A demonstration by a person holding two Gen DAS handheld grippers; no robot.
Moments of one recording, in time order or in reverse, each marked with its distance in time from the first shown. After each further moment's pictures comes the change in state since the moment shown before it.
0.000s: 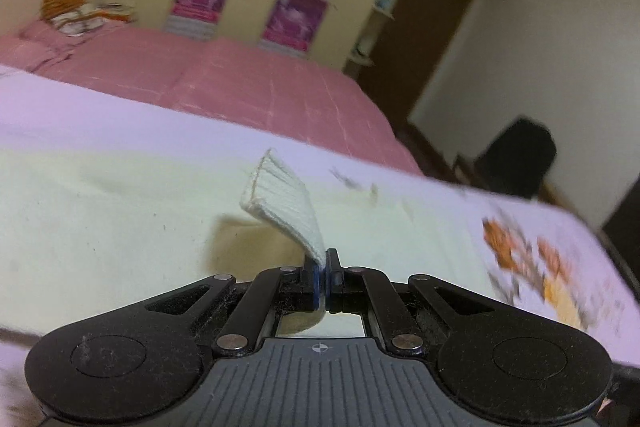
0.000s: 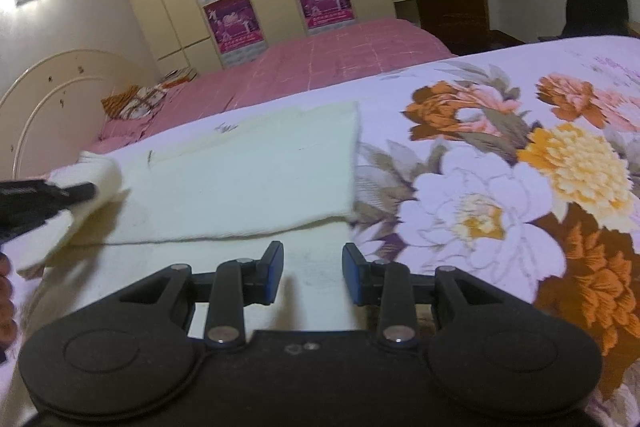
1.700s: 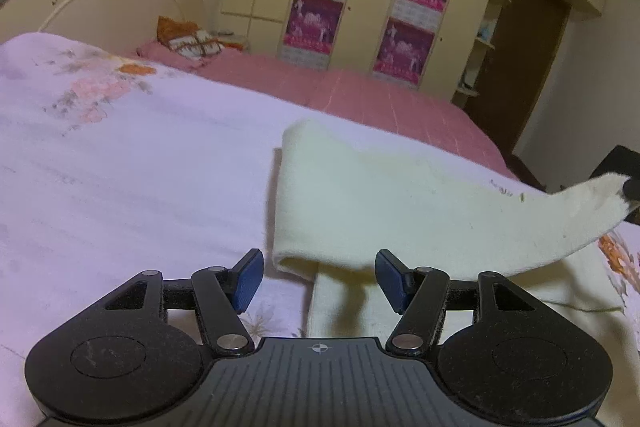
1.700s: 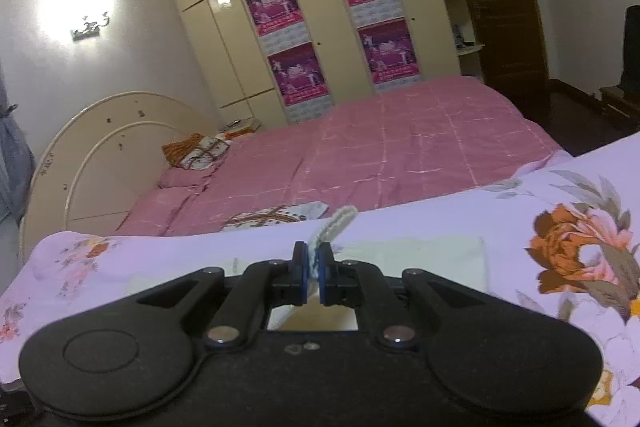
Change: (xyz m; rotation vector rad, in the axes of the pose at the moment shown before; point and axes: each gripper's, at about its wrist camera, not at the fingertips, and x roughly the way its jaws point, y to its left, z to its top) left arm -0.104 0.085 -0.052 -0.071 -0.119 0.332; right arm 0.032 0.067 0.094 -0.052 -0.150 0.177
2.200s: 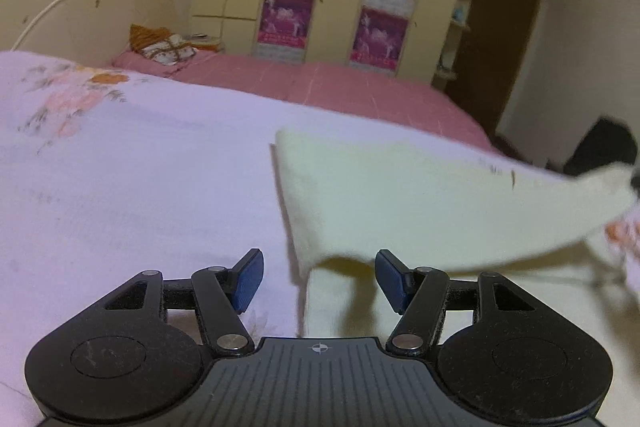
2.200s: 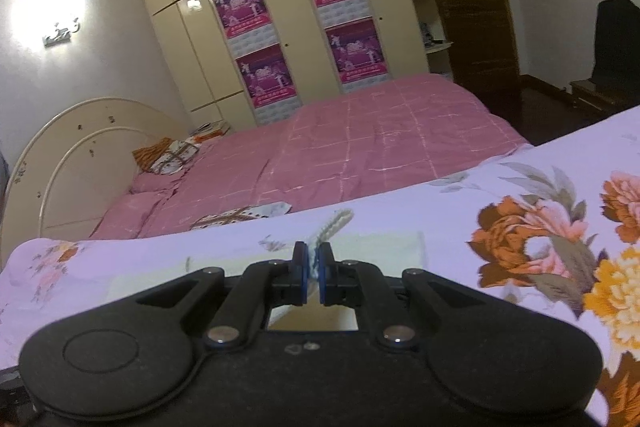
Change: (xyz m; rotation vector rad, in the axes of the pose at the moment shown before) left arm 0.008 -0.002 0.003 0.061 0.002 -0.059; right arm -0.009 -0.037 -0.010 0.031 -0.009 -0.082
